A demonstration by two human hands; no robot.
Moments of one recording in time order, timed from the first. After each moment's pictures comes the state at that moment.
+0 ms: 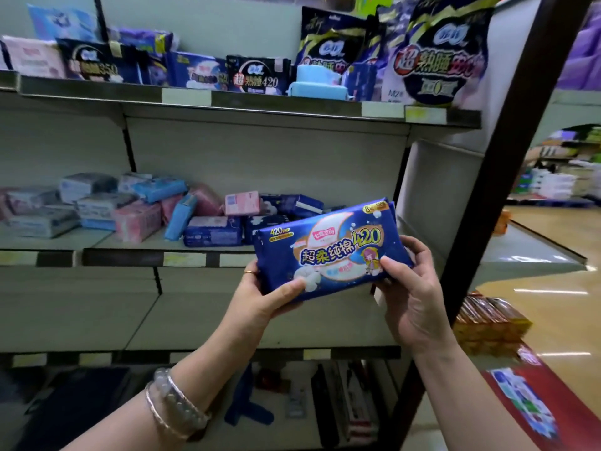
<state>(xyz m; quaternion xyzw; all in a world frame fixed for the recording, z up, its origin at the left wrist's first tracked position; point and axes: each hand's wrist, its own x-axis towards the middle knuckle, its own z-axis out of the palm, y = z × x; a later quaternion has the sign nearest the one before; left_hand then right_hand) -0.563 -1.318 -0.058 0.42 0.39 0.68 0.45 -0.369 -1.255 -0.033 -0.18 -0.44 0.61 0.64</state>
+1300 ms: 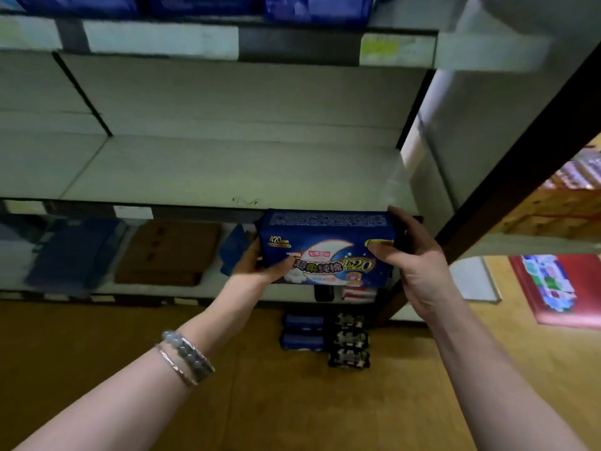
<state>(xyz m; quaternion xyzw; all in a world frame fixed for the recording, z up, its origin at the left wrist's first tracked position) -0.493 -1.221 -0.356 0.30 0.62 0.53 0.50 -0.286 -1.132 -0.322 -0.43 -0.49 0.63 0.44</state>
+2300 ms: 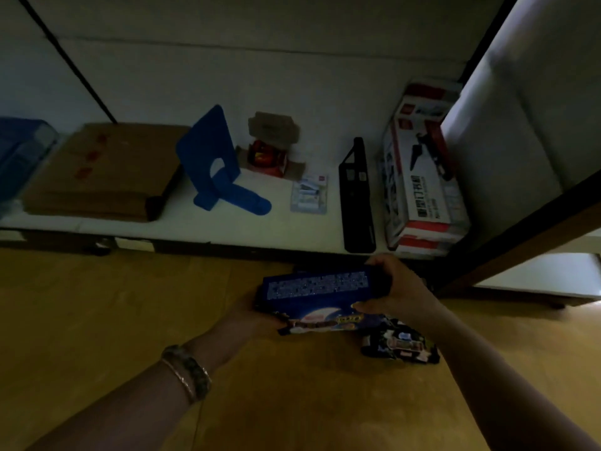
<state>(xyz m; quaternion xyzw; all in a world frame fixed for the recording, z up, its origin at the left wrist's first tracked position) -0.533 -1.213 -0.826 0.32 0.73 0.24 0.55 -0.316 -1.095 -0.798 -0.50 -0.69 0.52 0.06</state>
